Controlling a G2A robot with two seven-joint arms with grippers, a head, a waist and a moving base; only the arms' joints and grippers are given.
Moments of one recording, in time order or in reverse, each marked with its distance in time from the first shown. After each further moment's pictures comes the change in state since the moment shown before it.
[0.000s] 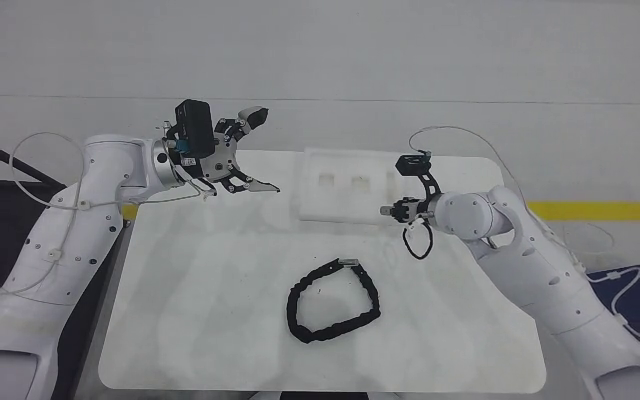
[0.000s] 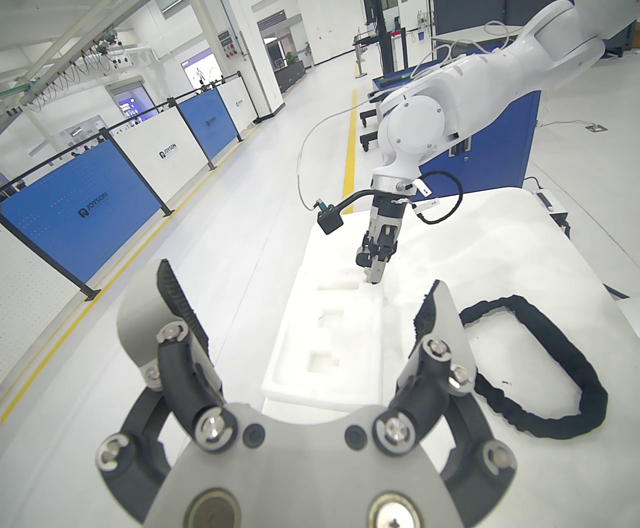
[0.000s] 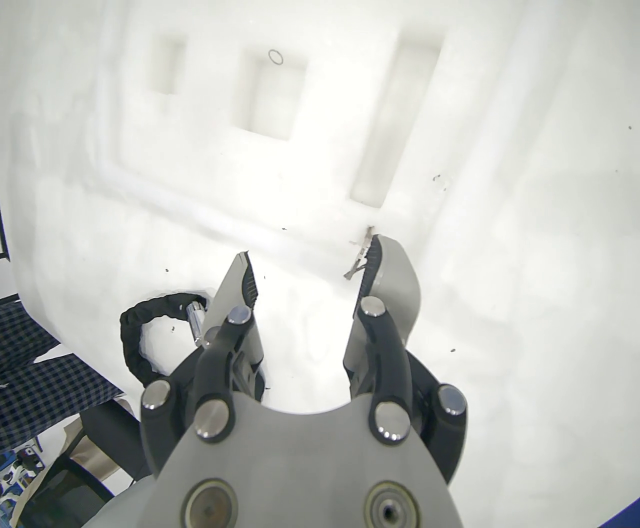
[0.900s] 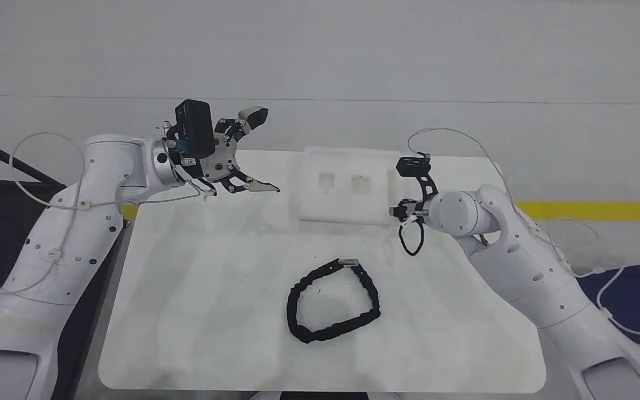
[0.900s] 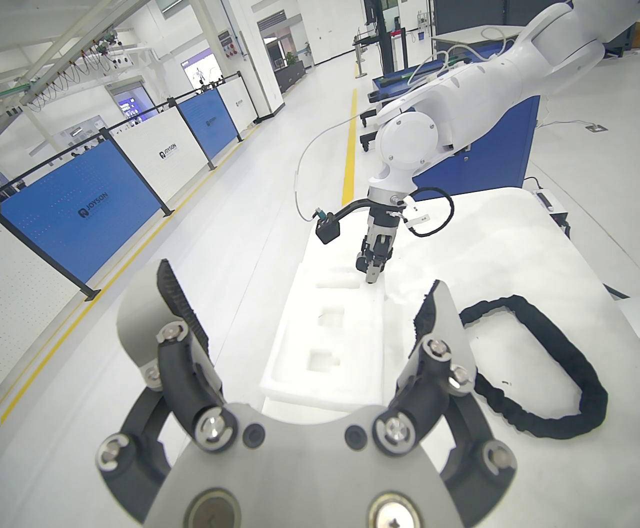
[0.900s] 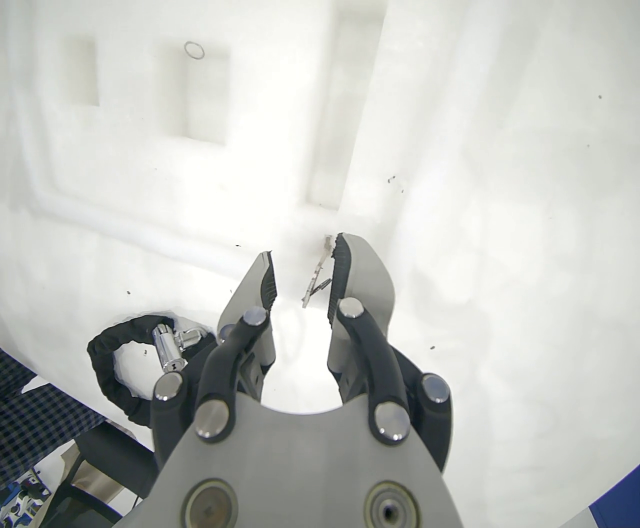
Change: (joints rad) left arm 0.000 0.000 0.000 0.000 0.000 0.000 0.000; right arm 0.015 -0.048 -0.017 0.073 -0.077 0.077 0.026
